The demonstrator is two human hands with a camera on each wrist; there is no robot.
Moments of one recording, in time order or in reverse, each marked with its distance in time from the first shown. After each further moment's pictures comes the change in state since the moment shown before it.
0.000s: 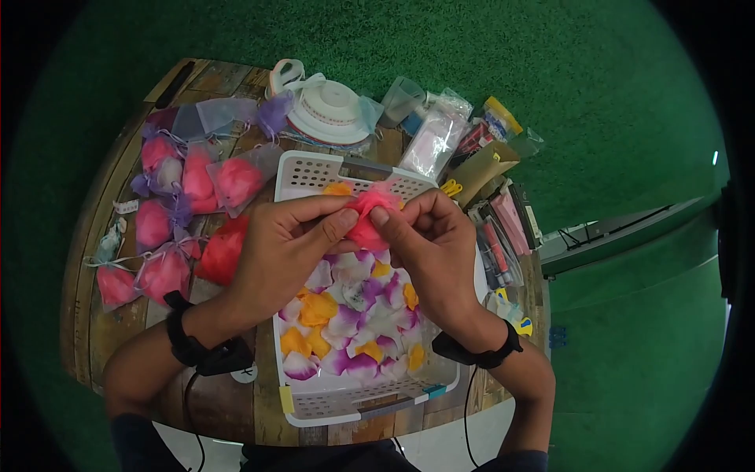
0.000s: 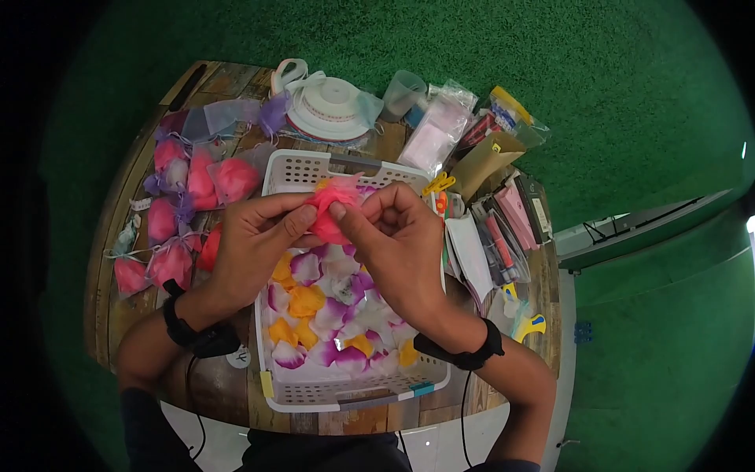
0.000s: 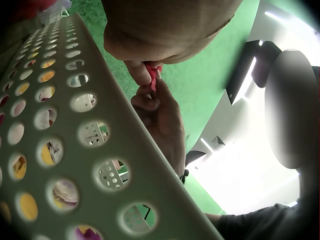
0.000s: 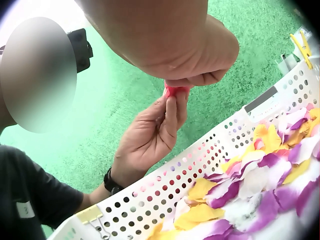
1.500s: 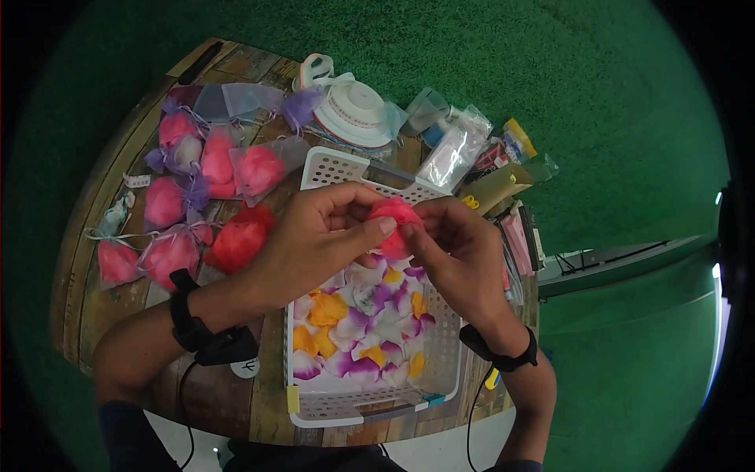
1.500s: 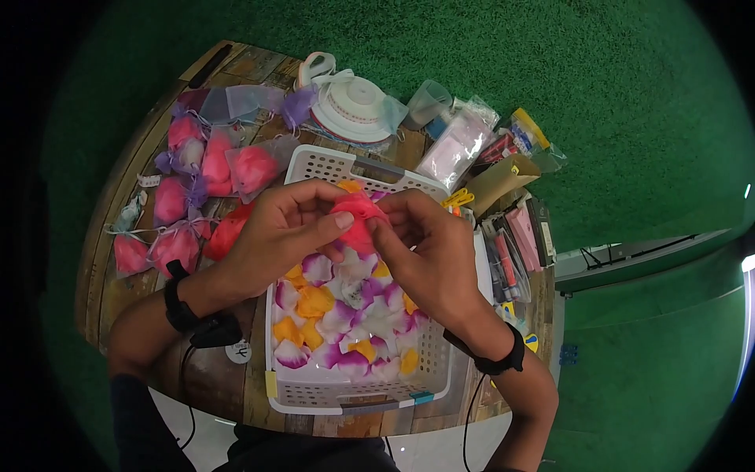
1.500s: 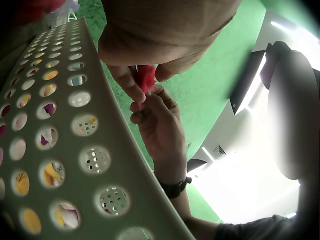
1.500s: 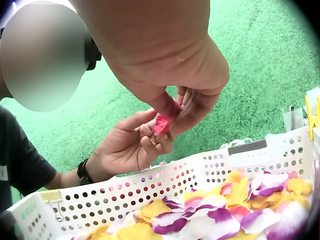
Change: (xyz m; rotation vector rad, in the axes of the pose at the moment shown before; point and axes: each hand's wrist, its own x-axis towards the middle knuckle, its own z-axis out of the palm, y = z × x) left_hand 0.007 0.006 -0.008 -0.094 -0.133 -0.091; right_hand 0.012 -0.006 -0.014 -0.488 -0.179 -0.109
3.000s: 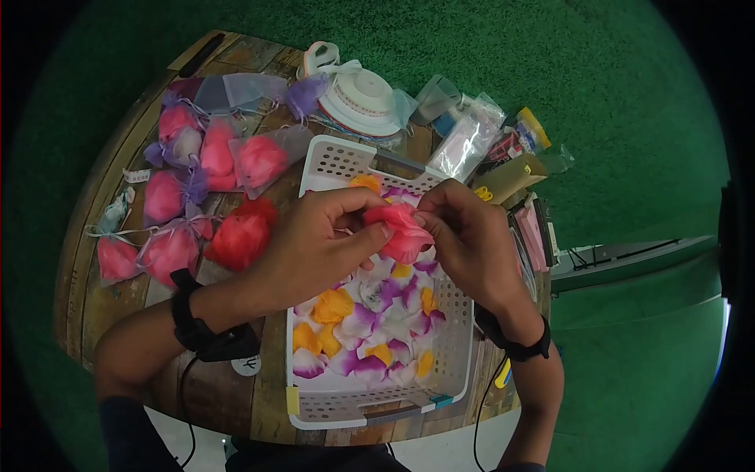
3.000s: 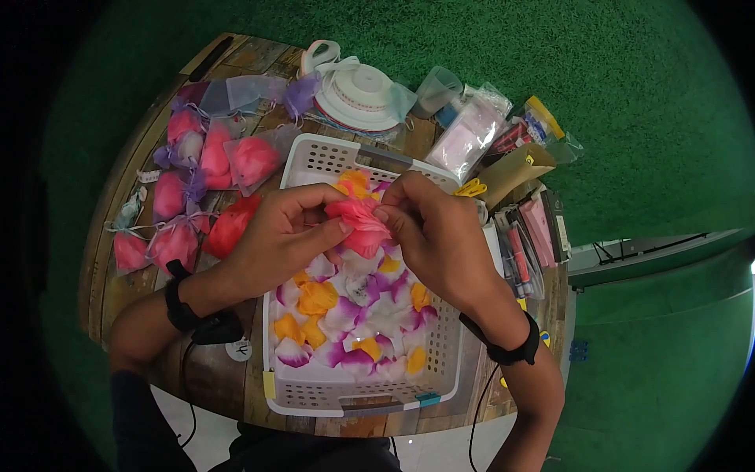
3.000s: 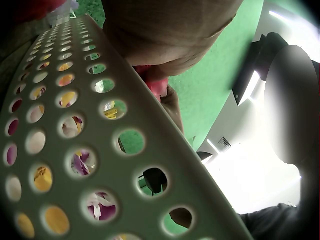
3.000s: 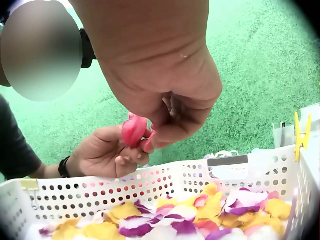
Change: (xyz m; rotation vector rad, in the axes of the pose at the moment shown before) left_hand -0.001 -0.010 -0.002 0.177 -0.029 -0.080; right_hand 0.013 0.005 -0.011 -0.253 -0.092 -0.100
